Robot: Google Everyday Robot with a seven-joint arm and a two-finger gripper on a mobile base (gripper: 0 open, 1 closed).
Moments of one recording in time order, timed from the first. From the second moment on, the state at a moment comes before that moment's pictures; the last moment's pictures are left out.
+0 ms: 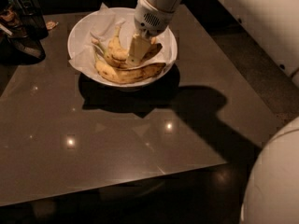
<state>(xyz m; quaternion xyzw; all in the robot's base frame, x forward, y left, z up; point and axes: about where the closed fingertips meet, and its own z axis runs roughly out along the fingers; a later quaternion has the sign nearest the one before) 0.609 0.024 0.932 -0.62 0.75 0.12 0.19</state>
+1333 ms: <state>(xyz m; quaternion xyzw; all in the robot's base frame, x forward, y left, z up) 0.517 0.036 0.967 -0.65 0.70 0.17 0.25</state>
